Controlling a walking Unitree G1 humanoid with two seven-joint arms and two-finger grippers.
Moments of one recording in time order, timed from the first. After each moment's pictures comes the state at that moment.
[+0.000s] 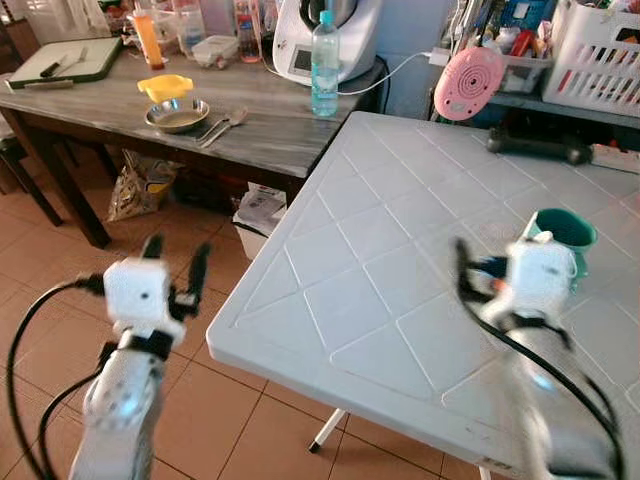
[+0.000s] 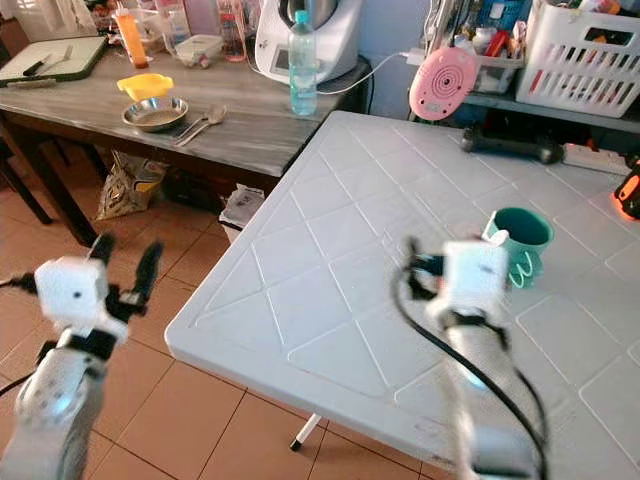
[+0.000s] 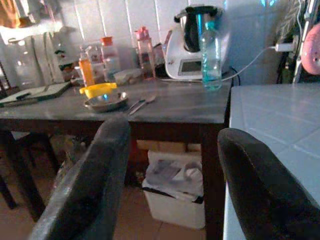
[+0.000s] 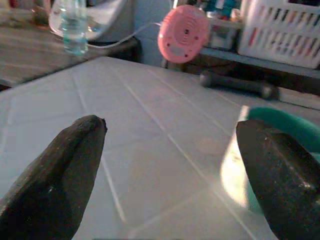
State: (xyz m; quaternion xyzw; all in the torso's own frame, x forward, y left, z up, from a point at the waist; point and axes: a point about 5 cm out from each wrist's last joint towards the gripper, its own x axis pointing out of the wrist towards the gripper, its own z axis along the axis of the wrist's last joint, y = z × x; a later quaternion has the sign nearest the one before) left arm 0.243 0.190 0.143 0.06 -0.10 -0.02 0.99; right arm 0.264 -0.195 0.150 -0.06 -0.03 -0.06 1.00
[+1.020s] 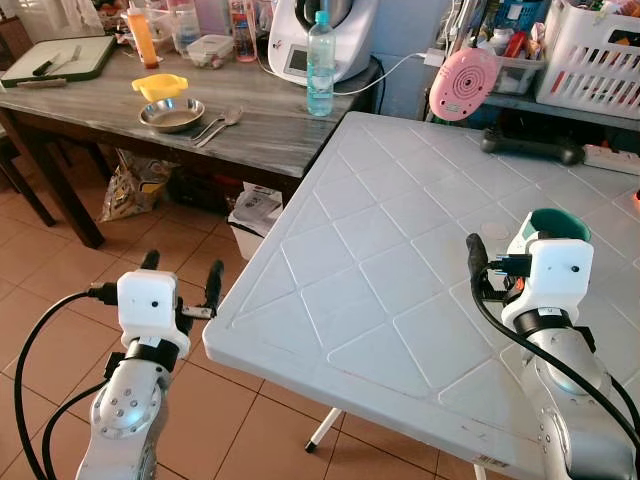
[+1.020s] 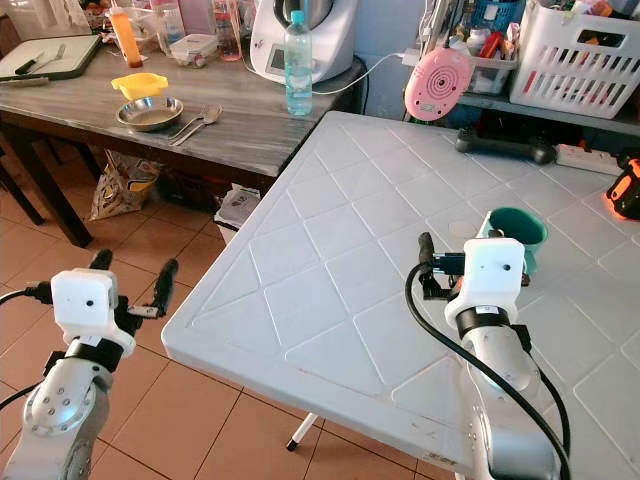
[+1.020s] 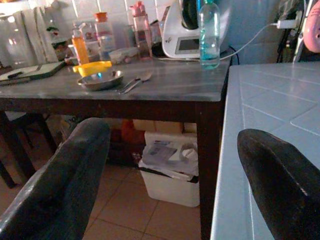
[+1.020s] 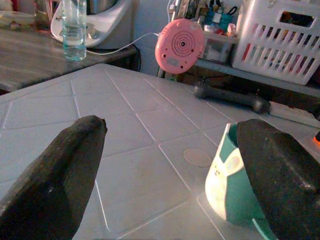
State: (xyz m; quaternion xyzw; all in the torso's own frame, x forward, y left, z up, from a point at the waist) left arm 0.242 0.184 0.132 0.06 -0.06 -0.02 1.00; right arm 0.264 -0.201 0.162 -0.08 -0.05 -0.04 1.00
